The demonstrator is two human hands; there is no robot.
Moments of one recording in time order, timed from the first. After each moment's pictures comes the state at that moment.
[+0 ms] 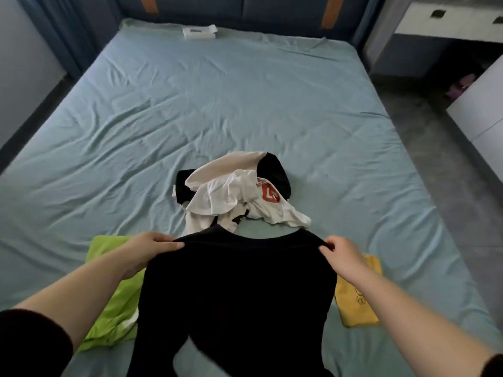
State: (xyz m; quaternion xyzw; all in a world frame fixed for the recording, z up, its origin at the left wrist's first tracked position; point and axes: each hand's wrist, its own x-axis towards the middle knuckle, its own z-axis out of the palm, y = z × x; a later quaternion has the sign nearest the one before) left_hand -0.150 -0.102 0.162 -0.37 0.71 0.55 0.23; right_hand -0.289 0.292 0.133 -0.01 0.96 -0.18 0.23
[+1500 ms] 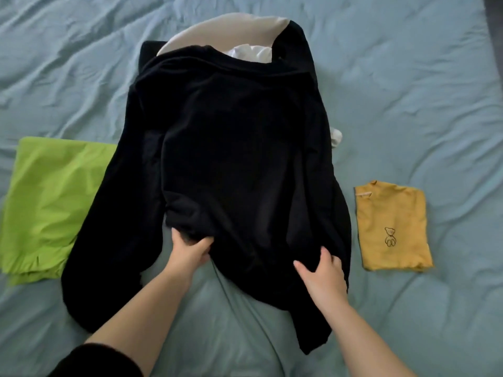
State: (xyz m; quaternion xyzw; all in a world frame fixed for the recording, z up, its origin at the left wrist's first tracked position) left_hand -0.081 0.042 -0.096 -0.54 0.50 0.67 0.09; right_hand -0.143 0.304 -0.072 0.14 0.92 -0.14 0.33
